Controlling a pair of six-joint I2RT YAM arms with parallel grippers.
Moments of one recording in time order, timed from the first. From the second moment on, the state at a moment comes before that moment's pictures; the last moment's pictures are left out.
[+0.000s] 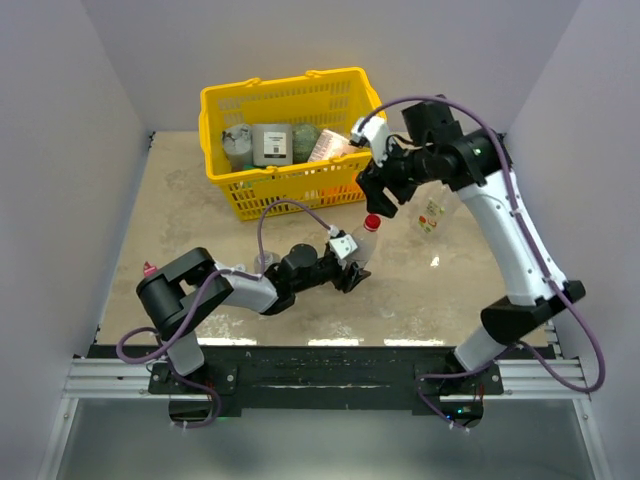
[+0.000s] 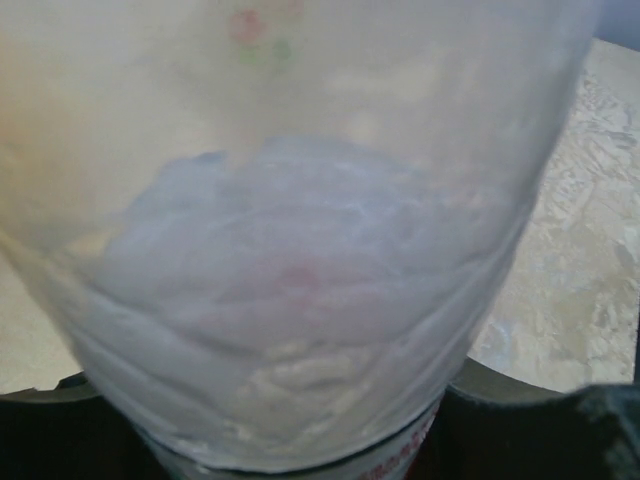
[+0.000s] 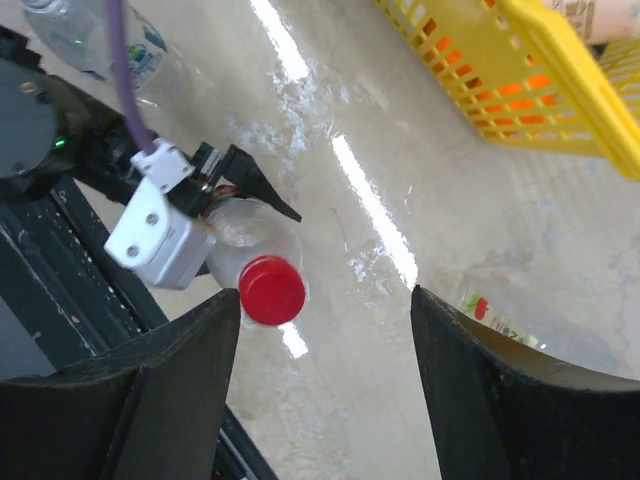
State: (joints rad) left arm -0.92 1.75 0.66 0.93 0.16 -0.02; right arm 0.51 1.64 2.10 -1.36 -0.27 -0.42
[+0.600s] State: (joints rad) left arm -0.87 1.68 0.68 0.71 0.50 0.18; right arm 0.51 1.07 1.46 -1.27 -0.51 -1.41
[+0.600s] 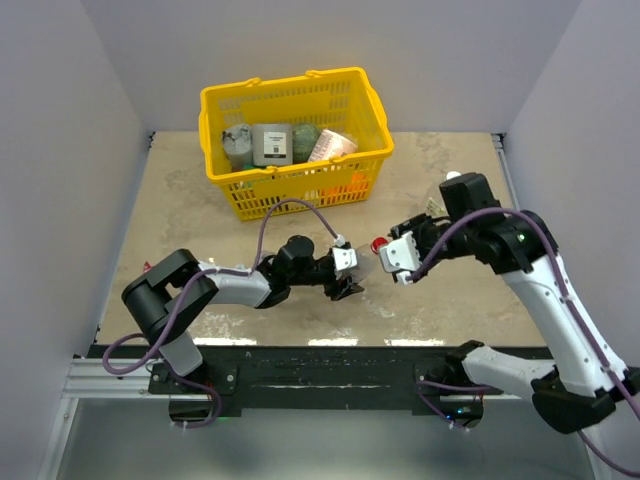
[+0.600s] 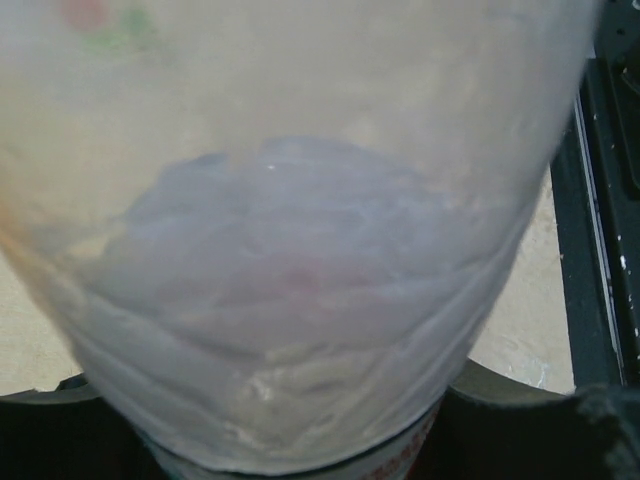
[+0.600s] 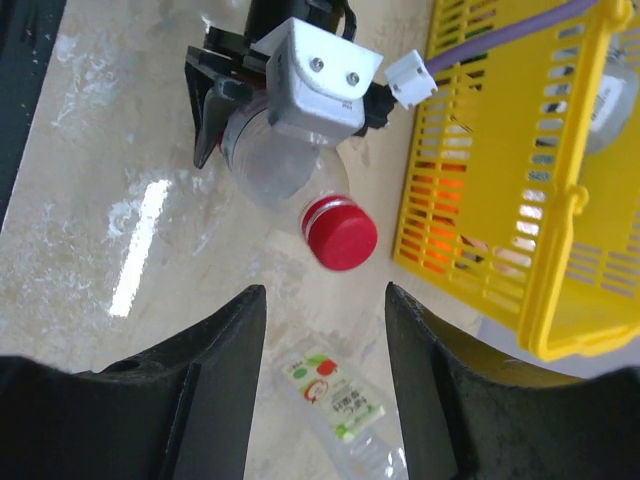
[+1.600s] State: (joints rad) left arm -0.87 1.67 0.71 0.60 0.48 0.37; right arm 0.51 1.24 1.48 -1.37 -0.56 -1.67
